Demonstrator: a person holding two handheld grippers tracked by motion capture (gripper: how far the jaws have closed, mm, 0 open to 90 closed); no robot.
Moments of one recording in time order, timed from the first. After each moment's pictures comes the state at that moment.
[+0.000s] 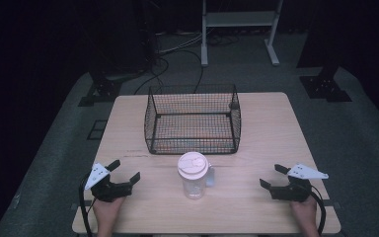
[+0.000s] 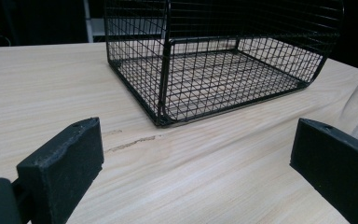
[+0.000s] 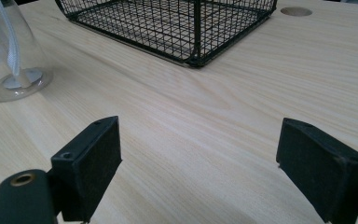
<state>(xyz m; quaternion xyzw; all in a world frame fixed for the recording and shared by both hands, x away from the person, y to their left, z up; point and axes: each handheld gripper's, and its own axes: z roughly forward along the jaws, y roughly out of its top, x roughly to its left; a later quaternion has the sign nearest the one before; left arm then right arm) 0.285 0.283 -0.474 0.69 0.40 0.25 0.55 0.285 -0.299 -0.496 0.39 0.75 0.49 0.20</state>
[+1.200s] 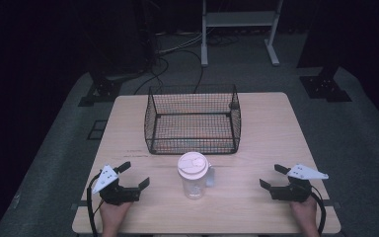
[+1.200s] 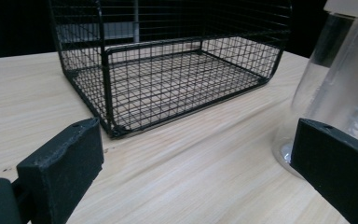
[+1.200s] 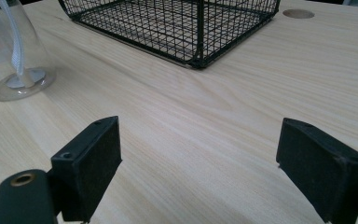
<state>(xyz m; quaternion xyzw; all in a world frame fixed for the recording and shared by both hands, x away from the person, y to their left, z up) 0.276 0.258 -0.469 0.71 0.35 0.23 0.57 0.284 -0.299 -0.495 0.38 0.75 0.49 0.20</state>
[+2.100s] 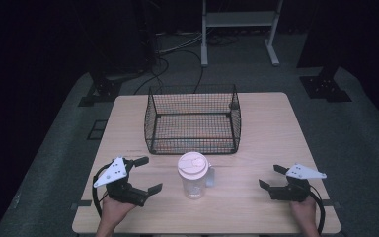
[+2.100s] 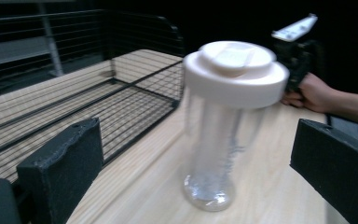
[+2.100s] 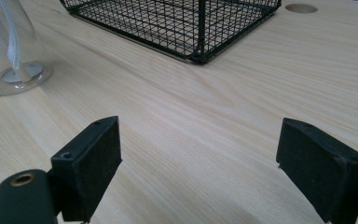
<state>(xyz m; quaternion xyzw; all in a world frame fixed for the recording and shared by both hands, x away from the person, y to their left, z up) 0.268 0.217 -0.399 0.77 0.20 0.14 0.59 0.285 -0.297 -0.496 0.38 0.76 0.48 0.20</state>
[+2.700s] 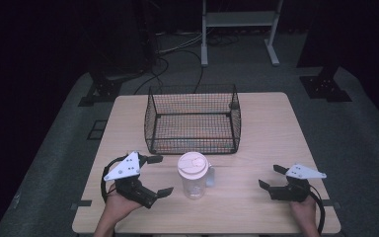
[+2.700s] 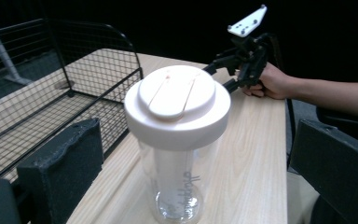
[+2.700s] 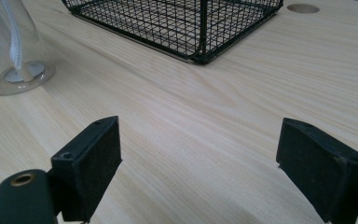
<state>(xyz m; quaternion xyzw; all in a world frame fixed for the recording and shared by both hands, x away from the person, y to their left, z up) 0.269 0.186 -0.367 0.81 0.13 0.11 0.56 0.285 -0.297 -0.496 0.38 0.76 0.49 0.19</state>
